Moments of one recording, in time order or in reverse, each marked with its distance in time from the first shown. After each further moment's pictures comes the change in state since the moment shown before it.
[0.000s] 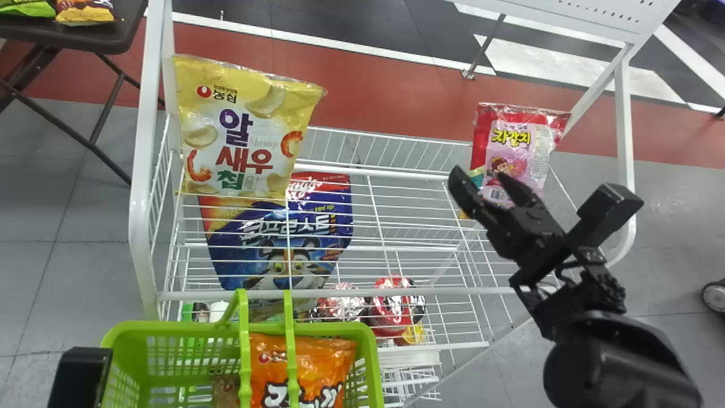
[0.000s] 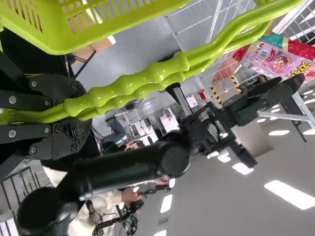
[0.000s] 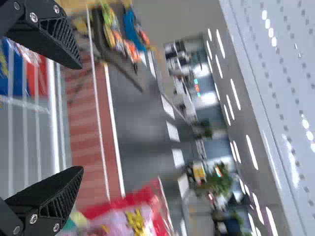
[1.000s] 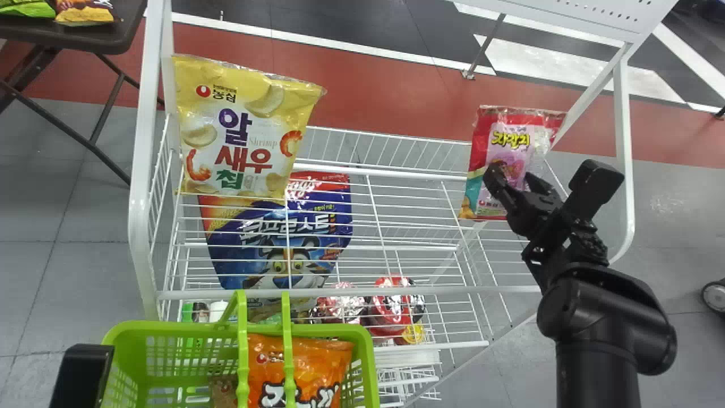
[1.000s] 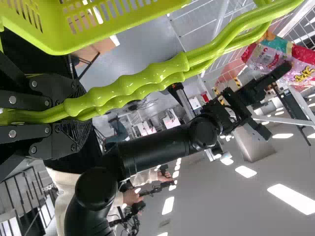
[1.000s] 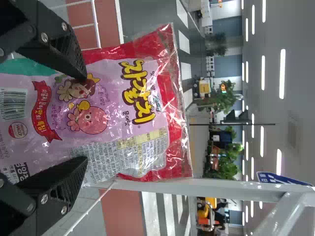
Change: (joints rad) left arm -0.023 0.004 0.001 0.028 0.000 0.009 0.001; right arm -0.249 -0.098 -0.047 0.355 0.135 0.058 -0.112
